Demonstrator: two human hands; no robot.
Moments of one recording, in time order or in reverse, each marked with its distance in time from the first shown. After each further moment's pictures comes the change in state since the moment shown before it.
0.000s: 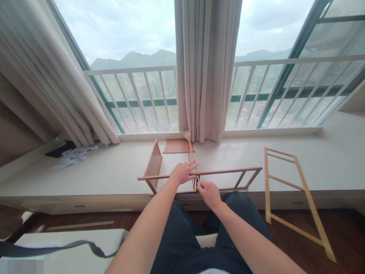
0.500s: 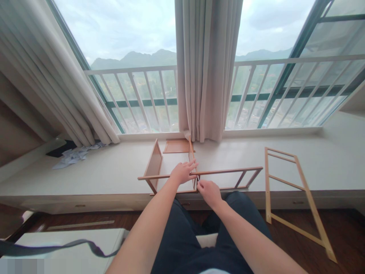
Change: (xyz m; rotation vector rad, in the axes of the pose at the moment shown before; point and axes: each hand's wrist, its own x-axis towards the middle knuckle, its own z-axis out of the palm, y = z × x) left_hand 0.000 -0.001 0.003 0.004 0.010 0.007; right_hand 0.004 -0.003 -0.004 -0.176 -0.060 0.007
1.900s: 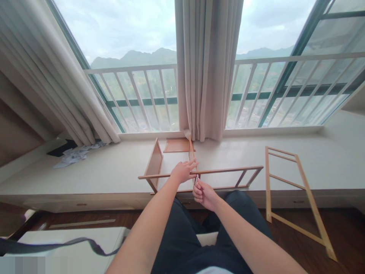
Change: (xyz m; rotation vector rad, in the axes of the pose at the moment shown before) left_hand -0.001 0.002 -0.004 0.000 0.001 -0.001; right_hand 0.000 -0.004 0.021 1.874 -0.686 0.276
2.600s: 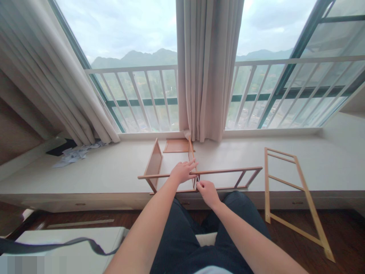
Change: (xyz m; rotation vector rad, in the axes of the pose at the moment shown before) left_hand 0.001 -0.002 0.005 0.010 0.003 -0.006; right_hand -0.002 -0.006 -0.013 -1.280 0.562 -0.432
